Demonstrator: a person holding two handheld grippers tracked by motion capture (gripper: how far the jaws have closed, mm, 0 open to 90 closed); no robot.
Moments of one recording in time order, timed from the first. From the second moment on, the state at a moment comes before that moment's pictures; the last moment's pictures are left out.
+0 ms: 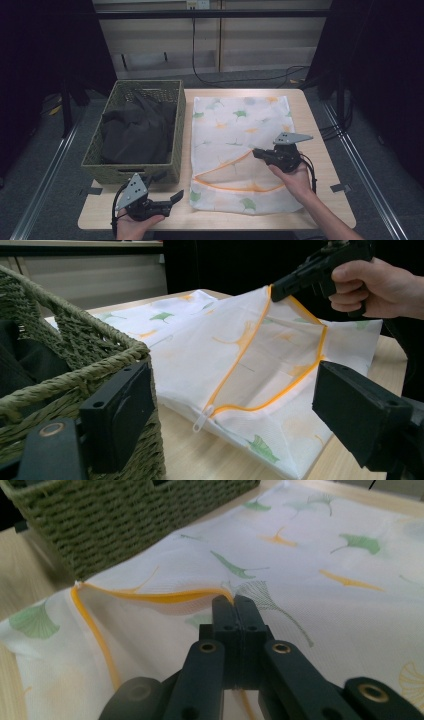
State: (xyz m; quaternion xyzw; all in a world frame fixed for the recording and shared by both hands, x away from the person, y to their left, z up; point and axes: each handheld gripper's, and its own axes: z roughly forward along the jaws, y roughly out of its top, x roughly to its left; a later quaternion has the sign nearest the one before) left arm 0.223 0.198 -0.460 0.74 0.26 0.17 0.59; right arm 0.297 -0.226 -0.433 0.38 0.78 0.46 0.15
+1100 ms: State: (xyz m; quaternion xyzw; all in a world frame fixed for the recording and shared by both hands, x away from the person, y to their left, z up) left arm 0.259 0.231 -0.407 0.76 0.29 0.19 0.55; right arm 0.315 -0.225 -0.394 0.37 0.75 0.52 0.18
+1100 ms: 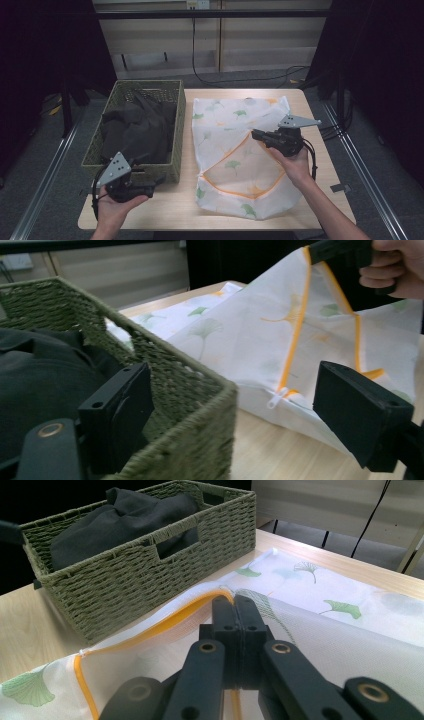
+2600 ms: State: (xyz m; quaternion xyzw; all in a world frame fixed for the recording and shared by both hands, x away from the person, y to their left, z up) left arm 0.430 0.245 -0.418 0.84 0.40 0.21 0.31; right arm 0.318 -0.227 -0.399 0.37 0.76 0.51 0.17
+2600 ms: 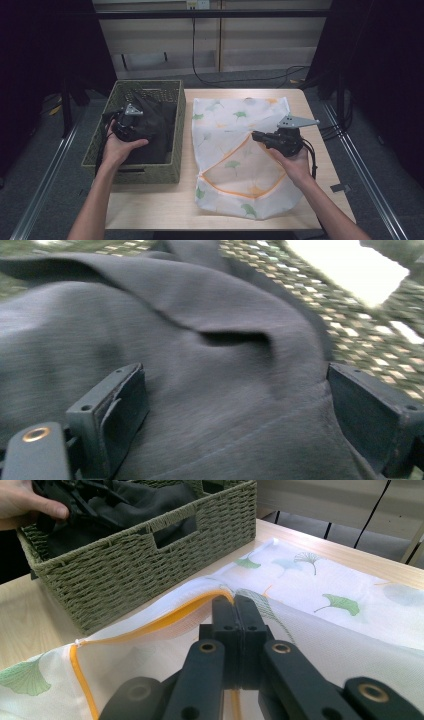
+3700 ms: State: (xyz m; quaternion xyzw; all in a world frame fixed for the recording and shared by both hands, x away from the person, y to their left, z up) left arm 0.457 0.246 -0.467 0.88 0.37 0.04 0.28; right arm 0.319 -0.223 -0.404 0.37 0.77 0.50 0.17
